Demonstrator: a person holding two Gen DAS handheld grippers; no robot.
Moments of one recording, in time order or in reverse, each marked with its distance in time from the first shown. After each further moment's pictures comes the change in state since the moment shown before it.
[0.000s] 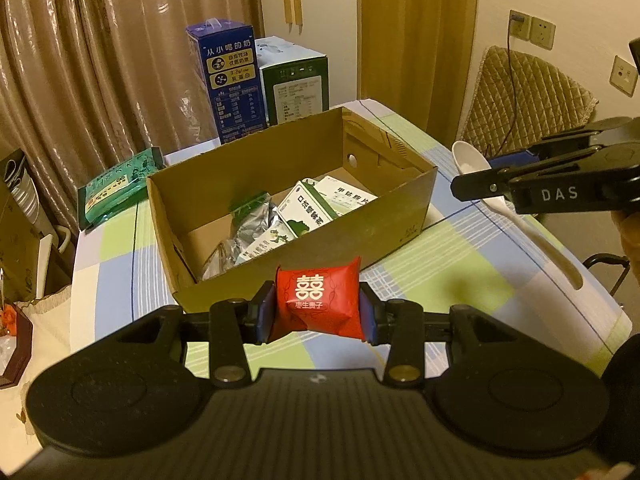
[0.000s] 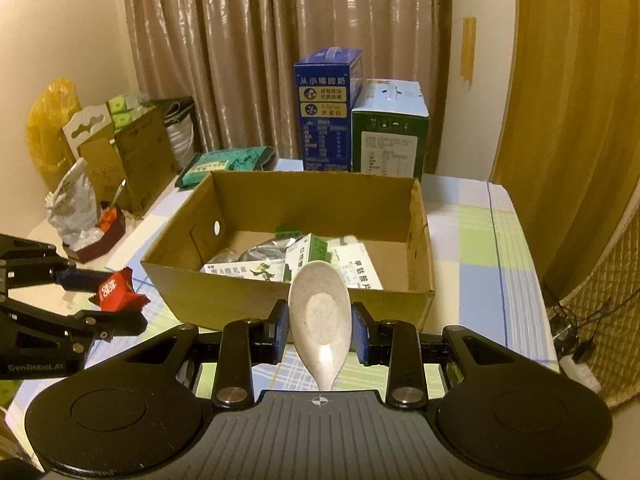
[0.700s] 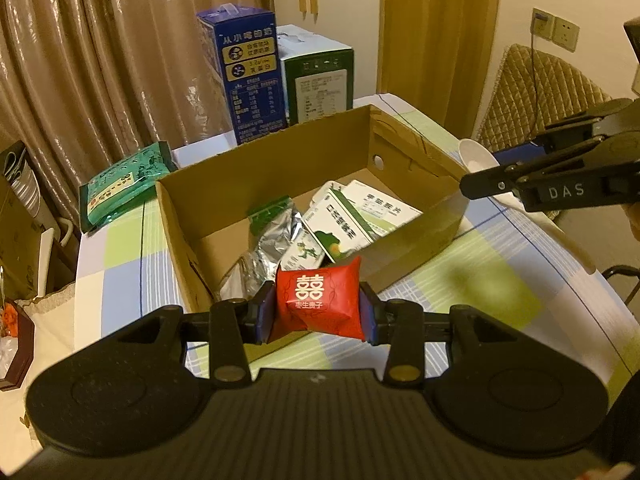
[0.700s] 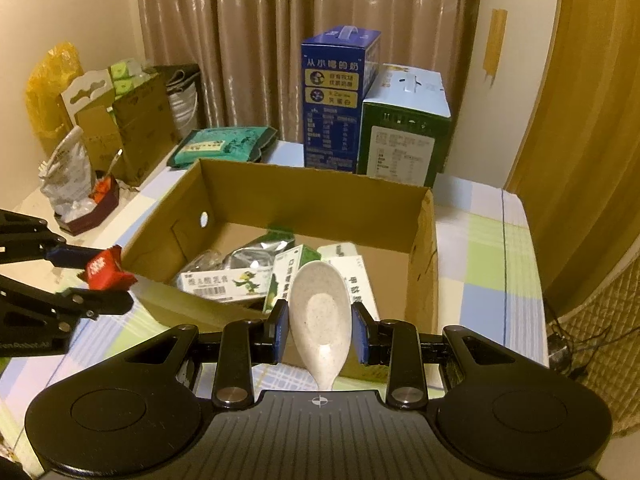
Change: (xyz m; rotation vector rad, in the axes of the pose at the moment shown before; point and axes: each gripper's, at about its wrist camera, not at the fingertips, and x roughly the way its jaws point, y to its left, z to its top) left arm 0.035 0.033 0.024 -0.027 0.036 0.011; right arm 0.050 -0.011 0.042 -0.079 0.090 -0.002
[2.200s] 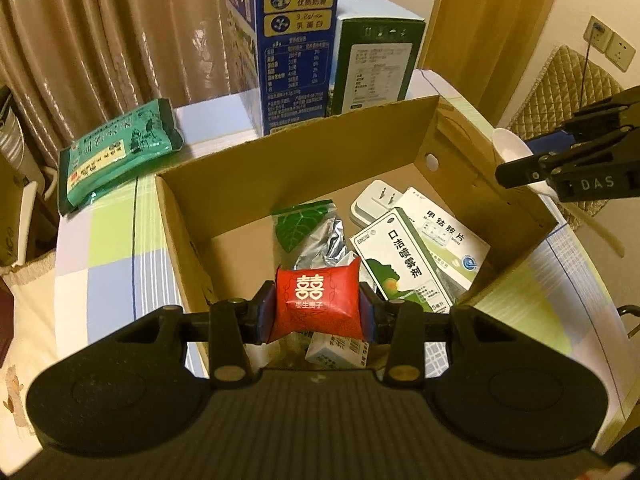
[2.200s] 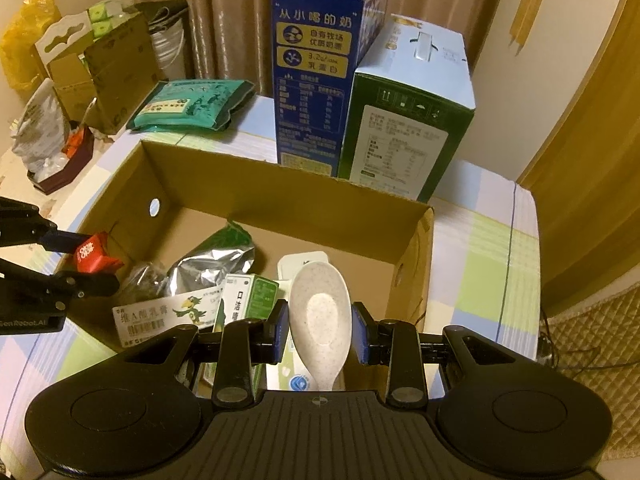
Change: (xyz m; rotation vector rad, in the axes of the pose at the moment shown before) left arm 0.097 0.067 0.055 -0.113 0.170 -0.044; right arm 0.093 -0.034 0.081 -0.056 0.227 -0.021
